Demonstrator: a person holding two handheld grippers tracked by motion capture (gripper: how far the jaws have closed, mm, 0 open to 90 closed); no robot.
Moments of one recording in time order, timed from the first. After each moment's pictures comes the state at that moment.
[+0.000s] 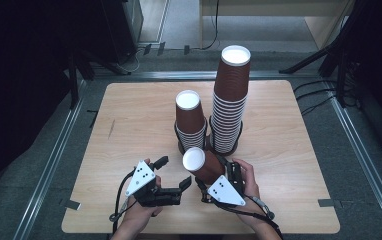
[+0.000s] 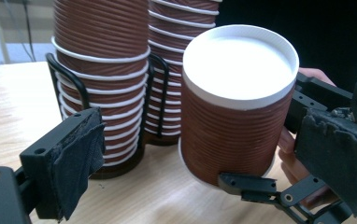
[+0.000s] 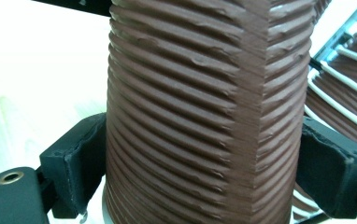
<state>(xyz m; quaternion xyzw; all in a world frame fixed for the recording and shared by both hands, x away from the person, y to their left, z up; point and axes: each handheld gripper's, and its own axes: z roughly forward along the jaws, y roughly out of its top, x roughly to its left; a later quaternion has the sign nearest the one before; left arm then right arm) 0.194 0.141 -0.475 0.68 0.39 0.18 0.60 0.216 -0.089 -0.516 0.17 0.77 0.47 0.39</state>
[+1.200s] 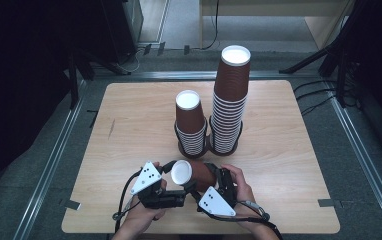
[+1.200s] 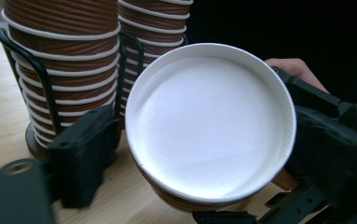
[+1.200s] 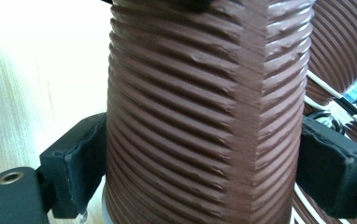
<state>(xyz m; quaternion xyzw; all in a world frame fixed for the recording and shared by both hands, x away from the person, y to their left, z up) 0.195 0.133 -0.477 0.70 0.38 0.15 0.58 0.203 -0.075 -0.526 0.09 0.79 0.46 0.40</state>
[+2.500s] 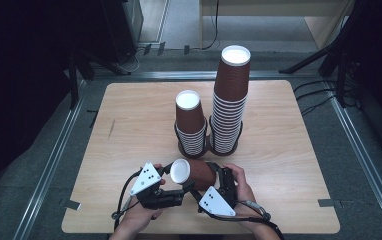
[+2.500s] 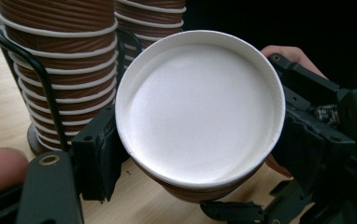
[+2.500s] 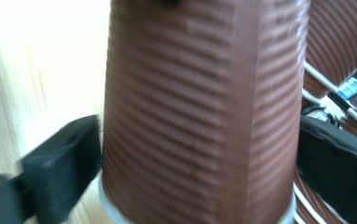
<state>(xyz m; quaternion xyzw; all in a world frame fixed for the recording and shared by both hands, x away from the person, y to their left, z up) 0.195 0.138 -0.479 0.71 0.36 0.15 0.58 0.205 -0.077 -0.528 0.09 0.79 0.45 0.41</state>
